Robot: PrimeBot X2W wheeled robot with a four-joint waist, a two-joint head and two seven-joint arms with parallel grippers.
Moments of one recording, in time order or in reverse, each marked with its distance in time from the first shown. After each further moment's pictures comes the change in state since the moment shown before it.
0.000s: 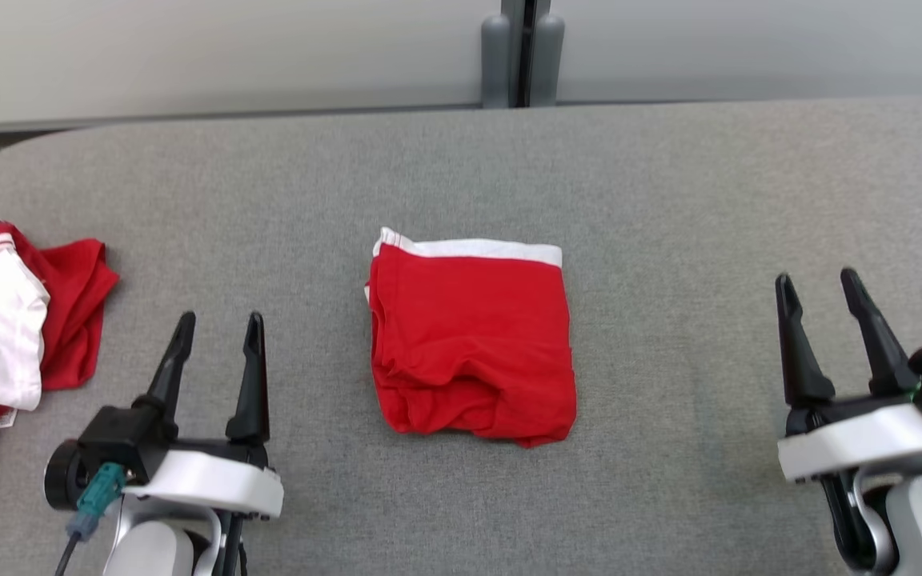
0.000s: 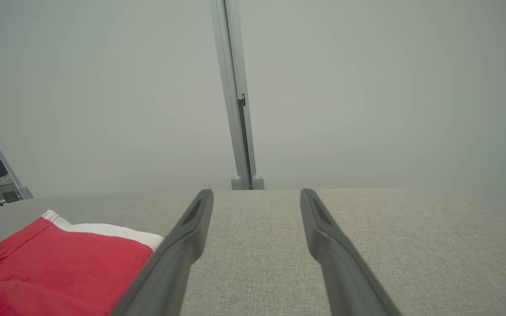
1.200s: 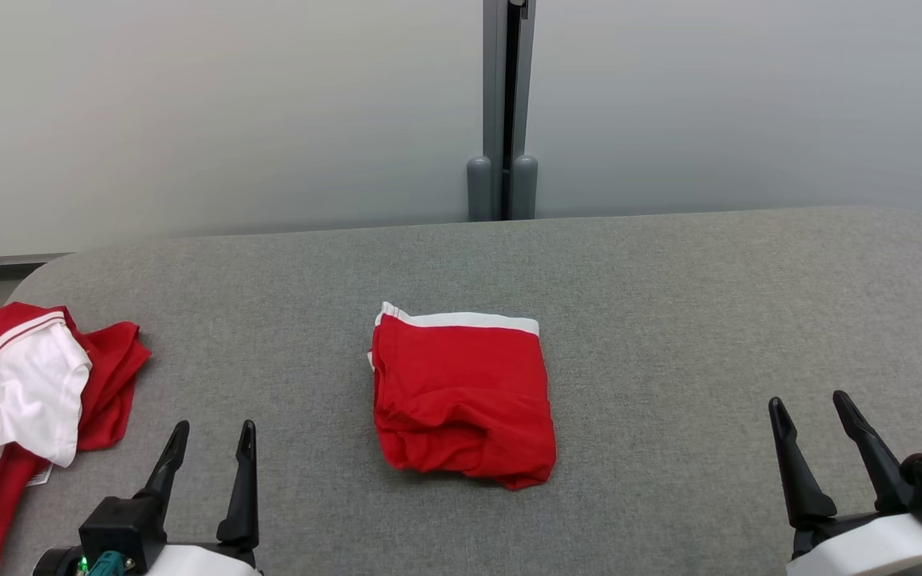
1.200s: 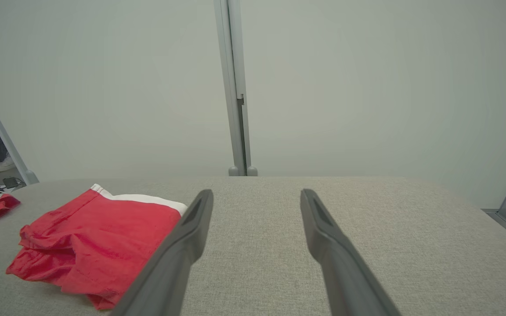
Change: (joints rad) left arm 0.256 0.053 -0.015 -0.148 -0.006 0.063 0.117; right arm 0.329 0.046 -0.067 -0.259 -0.069 0.000 0.203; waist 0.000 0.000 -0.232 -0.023
